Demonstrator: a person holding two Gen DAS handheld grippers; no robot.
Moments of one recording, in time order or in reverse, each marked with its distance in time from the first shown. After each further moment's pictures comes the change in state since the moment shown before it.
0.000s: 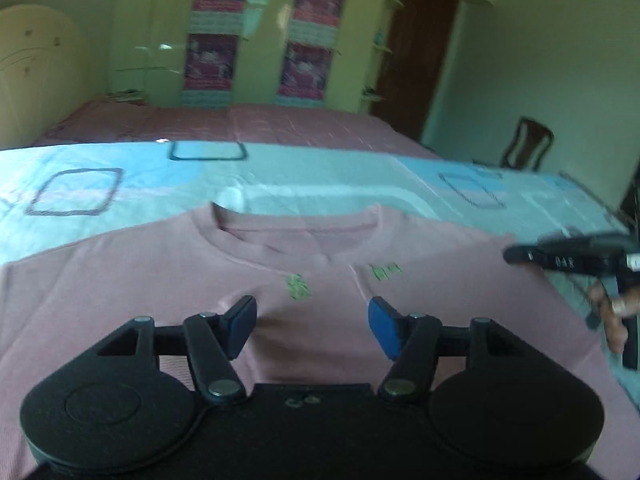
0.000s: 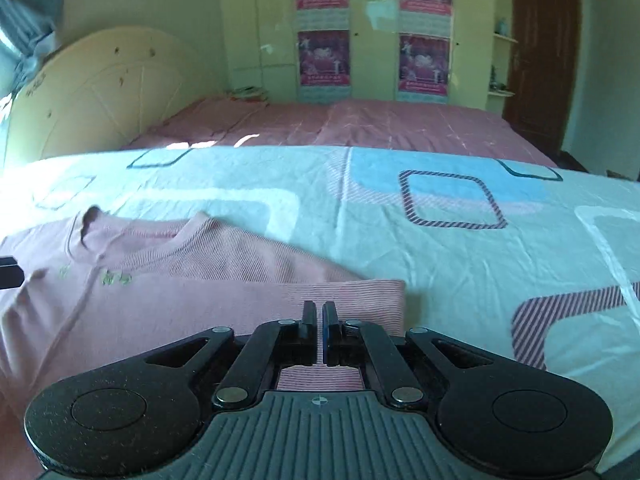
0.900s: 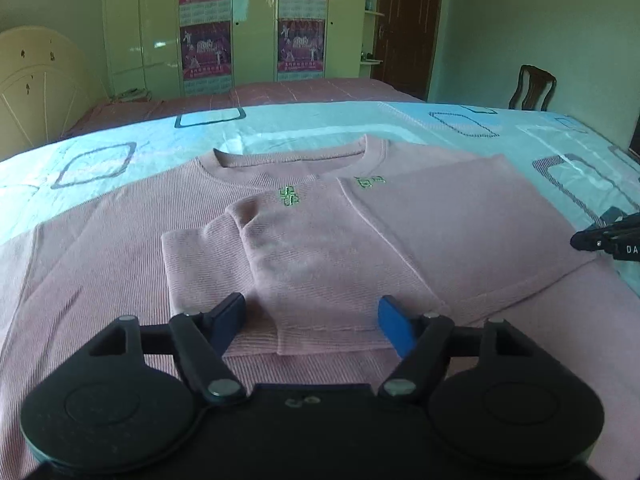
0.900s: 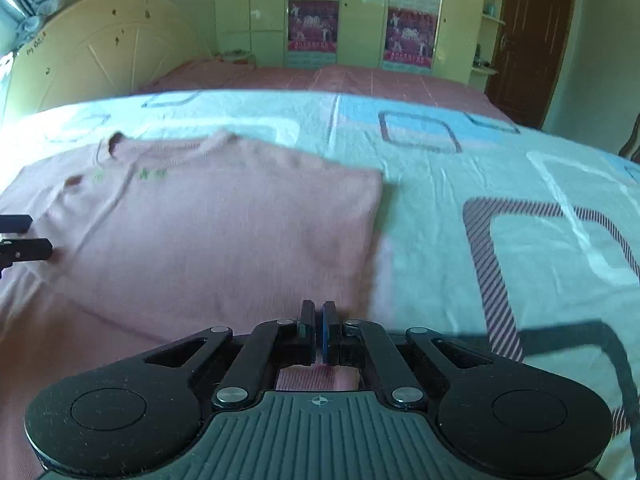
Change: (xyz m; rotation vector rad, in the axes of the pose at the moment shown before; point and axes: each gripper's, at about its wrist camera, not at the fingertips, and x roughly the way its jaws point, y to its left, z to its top) left arm -0.043 -0.021 -0.052 0.089 0.042 0.086; right arm -0.084 0.016 -0.076 0.042 0.103 -0.064
